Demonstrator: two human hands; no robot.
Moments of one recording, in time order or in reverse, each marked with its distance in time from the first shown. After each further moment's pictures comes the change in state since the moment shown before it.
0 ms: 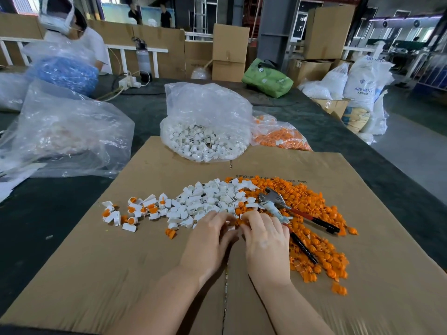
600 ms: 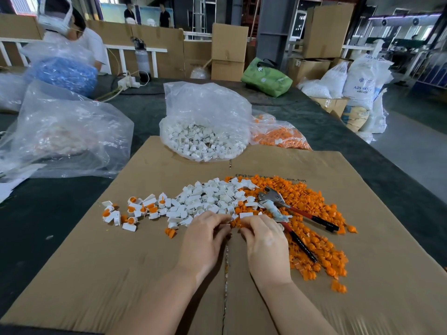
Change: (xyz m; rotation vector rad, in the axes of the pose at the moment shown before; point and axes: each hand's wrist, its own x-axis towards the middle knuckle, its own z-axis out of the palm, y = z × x) left_hand -0.001 -0.005 -0.003 -0.033 0.068 -0.047; right_hand 0.001 0.004 -0.002 0.171 -0.005 -0.030
